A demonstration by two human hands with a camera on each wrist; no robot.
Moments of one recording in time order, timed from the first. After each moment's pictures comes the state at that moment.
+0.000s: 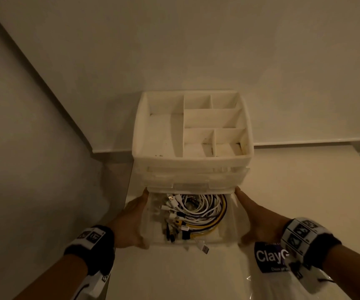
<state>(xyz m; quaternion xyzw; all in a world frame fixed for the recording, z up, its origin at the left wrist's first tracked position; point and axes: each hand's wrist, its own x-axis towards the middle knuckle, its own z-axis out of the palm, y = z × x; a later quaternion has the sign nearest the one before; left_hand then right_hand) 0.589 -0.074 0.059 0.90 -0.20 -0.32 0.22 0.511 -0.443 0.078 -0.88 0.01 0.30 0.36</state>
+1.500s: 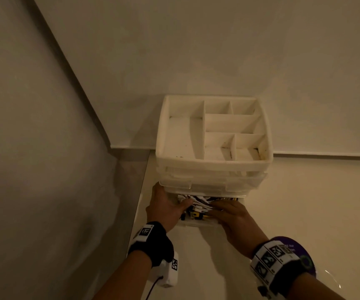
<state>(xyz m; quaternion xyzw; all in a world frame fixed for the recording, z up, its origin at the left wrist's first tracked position) 0.588 -0.136 0.027 0.85 0.04 -0.05 0.52 0.512 -0.354 0.044 -0.95 -0.17 -0.08 0.23</state>
